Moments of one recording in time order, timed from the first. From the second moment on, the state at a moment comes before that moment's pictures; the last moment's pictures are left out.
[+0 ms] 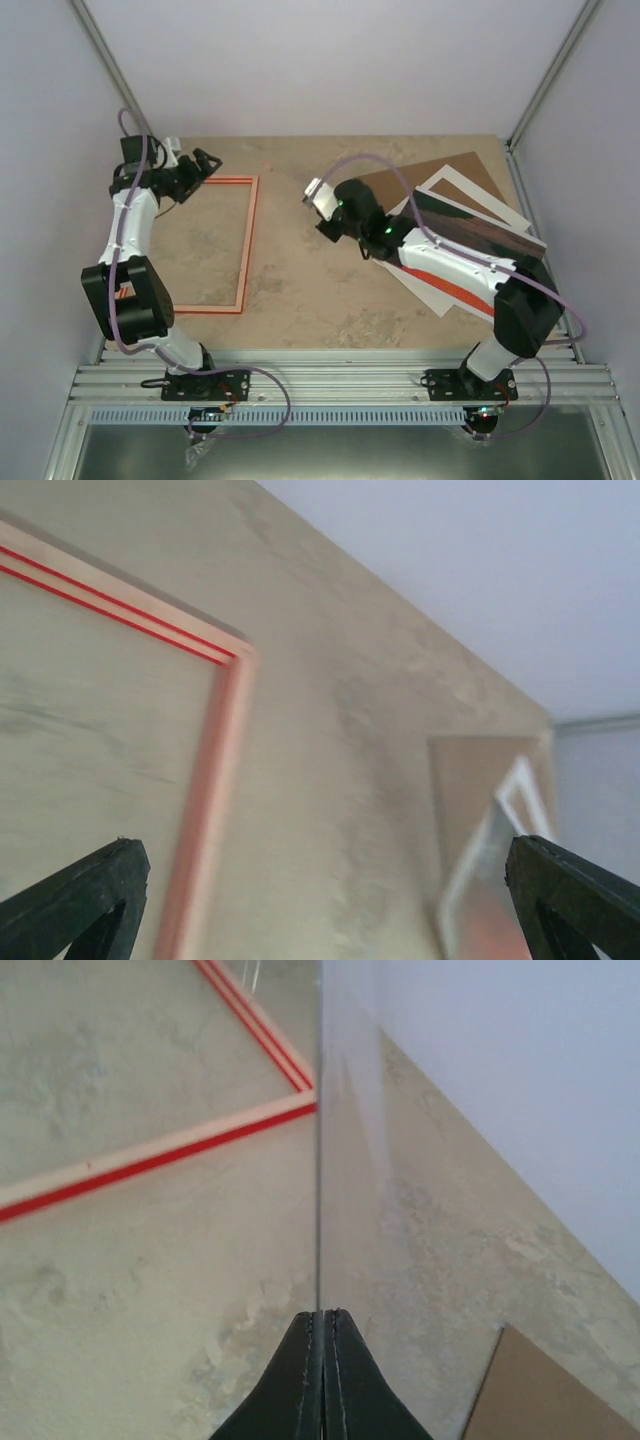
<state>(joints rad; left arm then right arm) 0.21 1.63 1.37 -0.52 0.69 -0.46 0.87 1.63 1.21 -0.09 0.18 -0.34</state>
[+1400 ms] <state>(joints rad) -0.35 1.93 1.05 -0.03 0.66 -0.58 0.21 1.49 1.55 -0.29 -0.45 0.01</state>
